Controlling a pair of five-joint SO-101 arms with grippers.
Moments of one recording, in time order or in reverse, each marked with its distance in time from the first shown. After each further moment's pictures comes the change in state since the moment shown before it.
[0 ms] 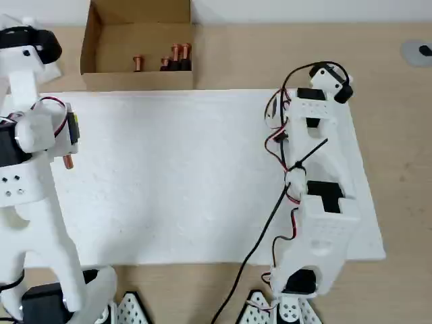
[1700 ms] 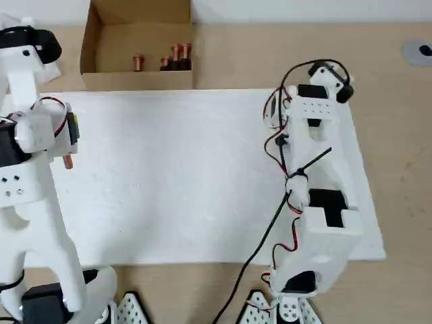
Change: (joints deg) left arm 0.0 0.0 0.0 0.0 0.0; right arm -0.5 -7.9 2.0 6.0 -0.9
